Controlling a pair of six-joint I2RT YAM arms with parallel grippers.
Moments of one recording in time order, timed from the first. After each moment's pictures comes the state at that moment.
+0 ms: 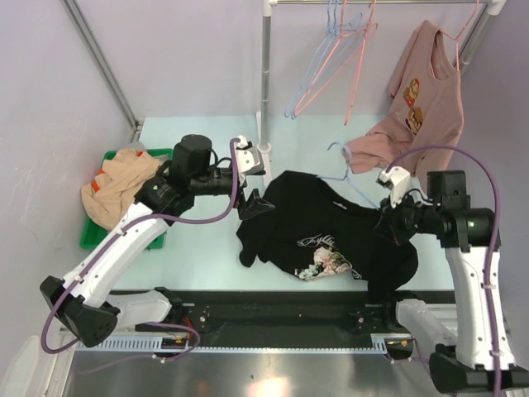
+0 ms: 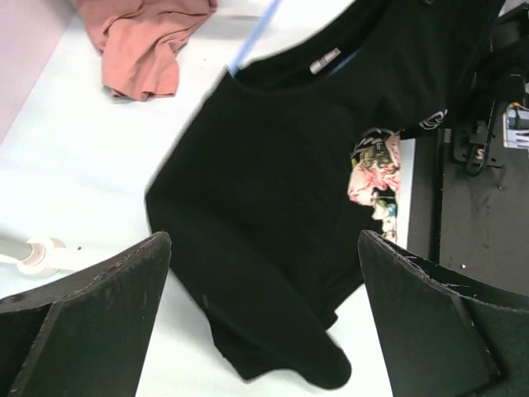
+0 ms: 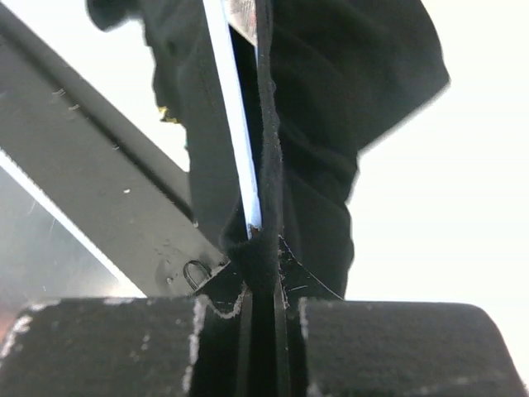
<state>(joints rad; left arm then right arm) -0.61 1.19 1.29 -0.52 0.67 0.37 0.09 0.89 1.29 -1.34 -0.54 -0.46</state>
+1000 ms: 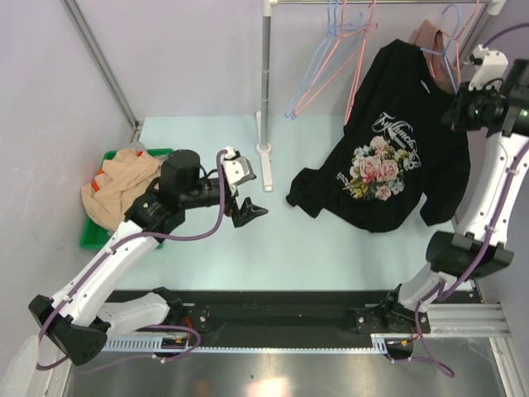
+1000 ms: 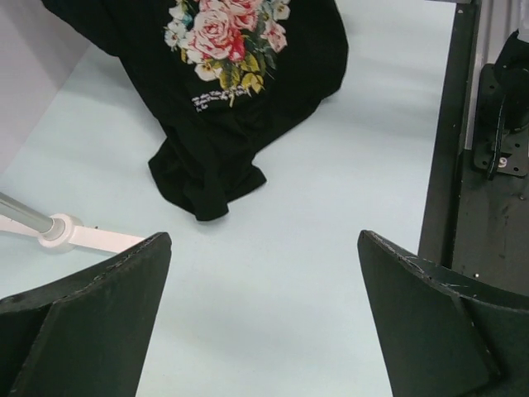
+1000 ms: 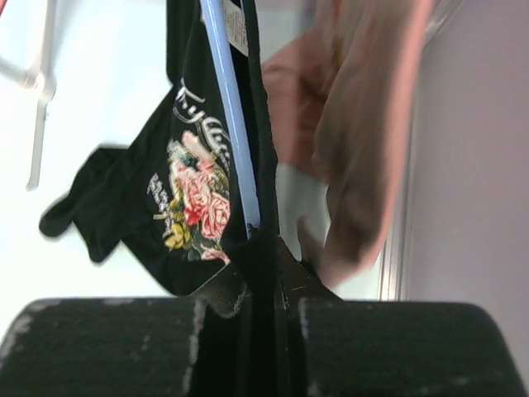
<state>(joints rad) -0.61 1.06 1.16 -0.44 0.59 0.32 -0.40 1.64 2.20 -1.17 -0.44 -0.28</state>
